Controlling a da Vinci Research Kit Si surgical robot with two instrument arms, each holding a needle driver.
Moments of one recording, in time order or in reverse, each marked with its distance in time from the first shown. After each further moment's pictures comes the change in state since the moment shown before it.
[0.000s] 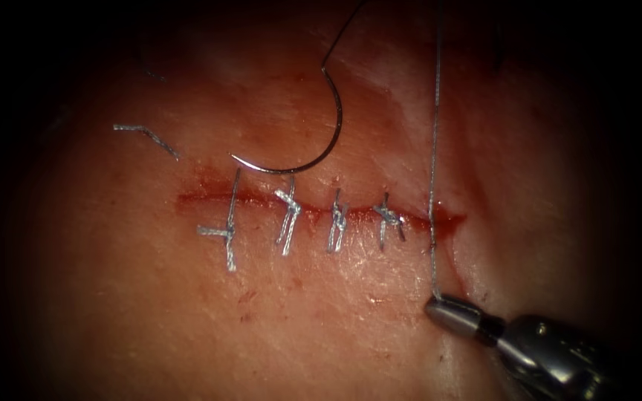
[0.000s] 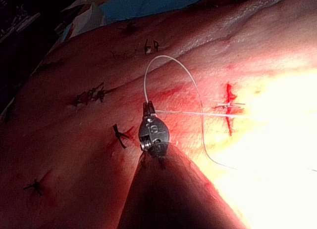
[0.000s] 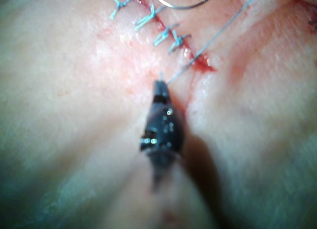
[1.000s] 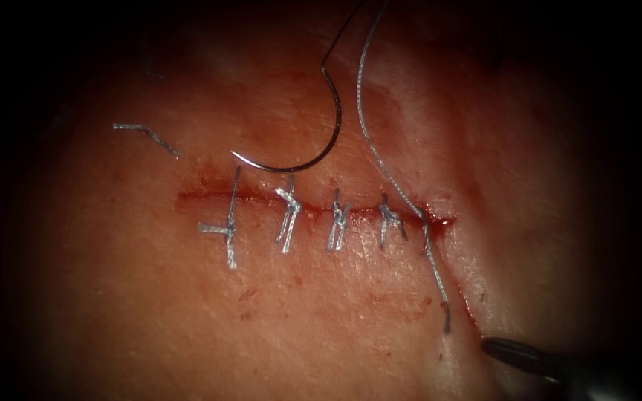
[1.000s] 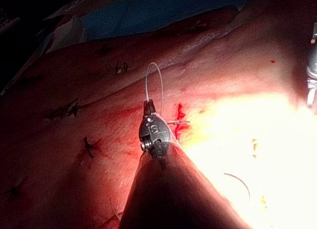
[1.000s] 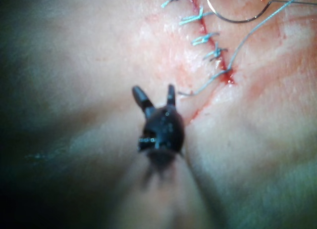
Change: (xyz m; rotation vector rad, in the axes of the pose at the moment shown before) right arm 0.005 -0.002 -0.008 0.296 -0.110 -0.207; left arm 0.011 0.012 -0.013 -0.179 0.090 -0.058
